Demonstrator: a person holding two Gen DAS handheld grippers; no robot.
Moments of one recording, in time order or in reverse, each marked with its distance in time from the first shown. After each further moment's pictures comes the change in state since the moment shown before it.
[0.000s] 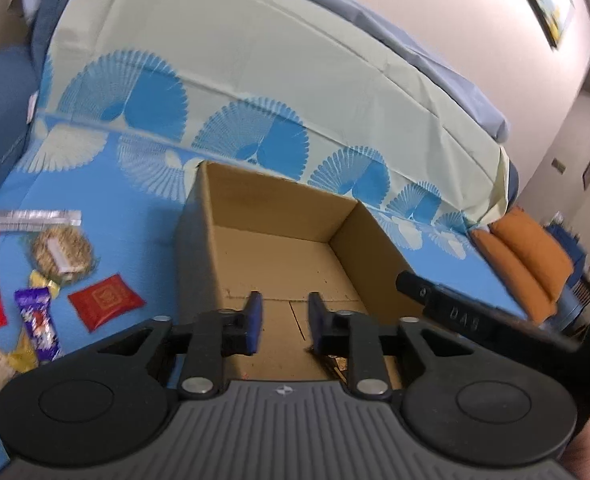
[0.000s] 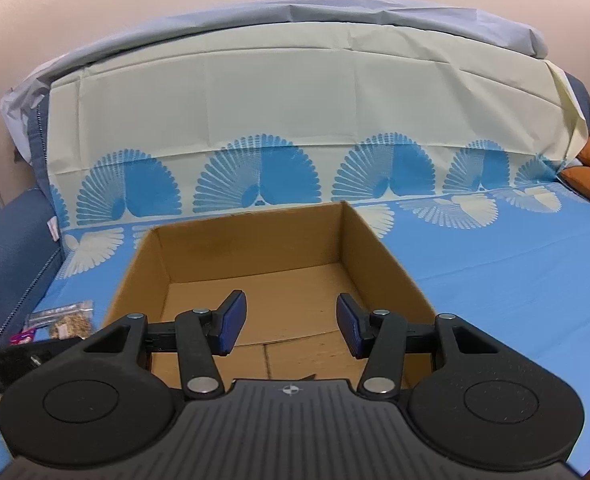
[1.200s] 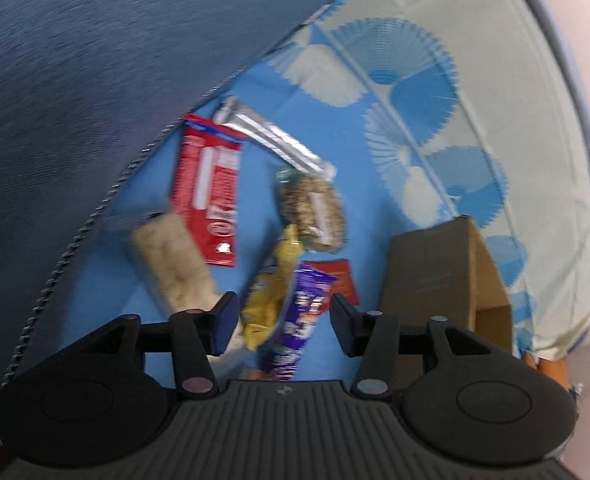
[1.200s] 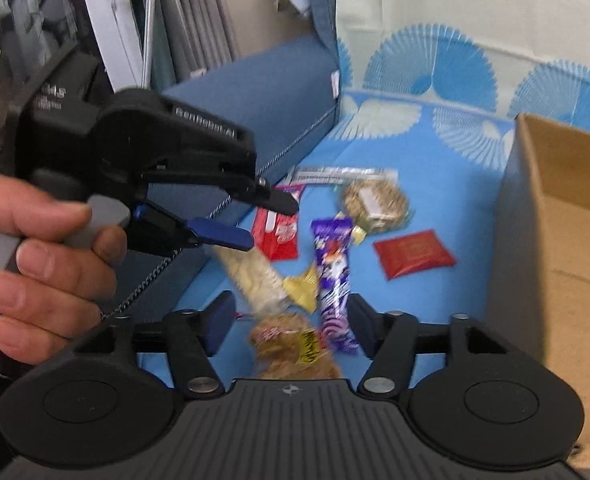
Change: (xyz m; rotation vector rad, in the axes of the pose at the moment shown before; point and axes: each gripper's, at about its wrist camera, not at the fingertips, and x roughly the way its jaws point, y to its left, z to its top) left arm -0.038 0.227 0.011 -0.616 0.146 0.262; right arm 0.008 0.214 -0.067 -0.315 0.330 0.620
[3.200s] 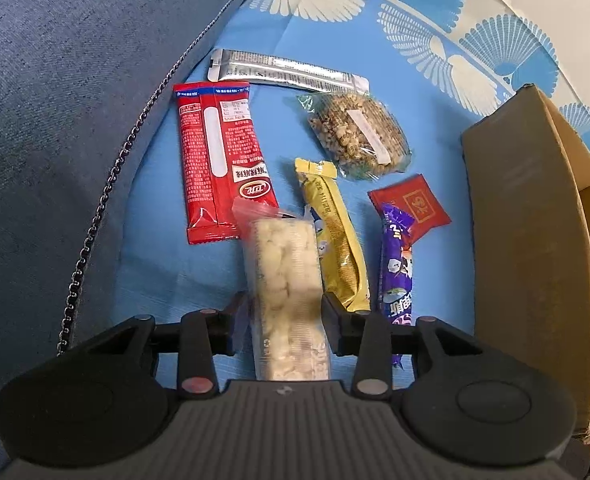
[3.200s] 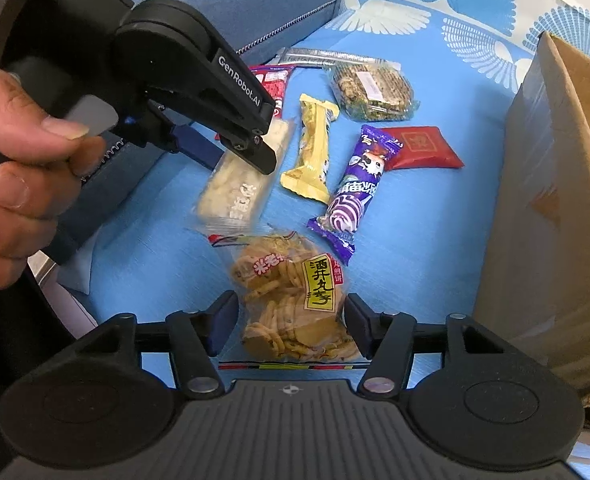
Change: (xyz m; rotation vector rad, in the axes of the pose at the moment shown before) left arm 0.052 -0.021 -0.017 0.357 0.133 0.260; right arm 0.039 -0.002 -0.031 -0.071 0.292 -0.081
